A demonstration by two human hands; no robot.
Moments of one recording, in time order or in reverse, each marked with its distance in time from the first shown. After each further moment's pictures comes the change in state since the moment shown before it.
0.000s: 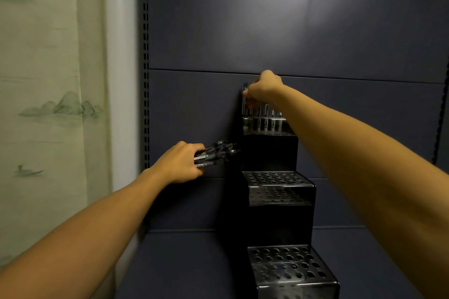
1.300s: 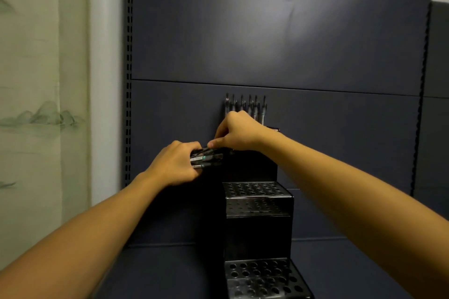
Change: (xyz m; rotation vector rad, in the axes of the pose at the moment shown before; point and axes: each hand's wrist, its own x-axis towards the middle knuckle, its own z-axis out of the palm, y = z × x) left_hand 0.018 0.036 -0.002 -0.018 0.151 0.054; right_hand -0.075 0.022 0.011 -0.398 -0.307 -0.420
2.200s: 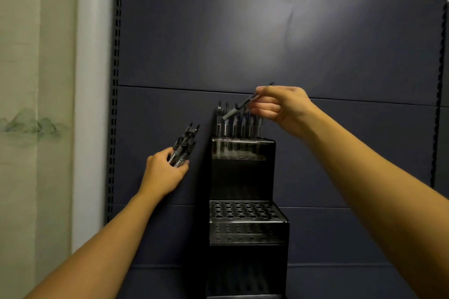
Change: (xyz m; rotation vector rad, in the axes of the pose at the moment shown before) left_hand 0.025 -0.004 0.040 -0.361 0.393 -0.389; right_hand 0.003 0.083 -0.076 1.298 0.390 0.163
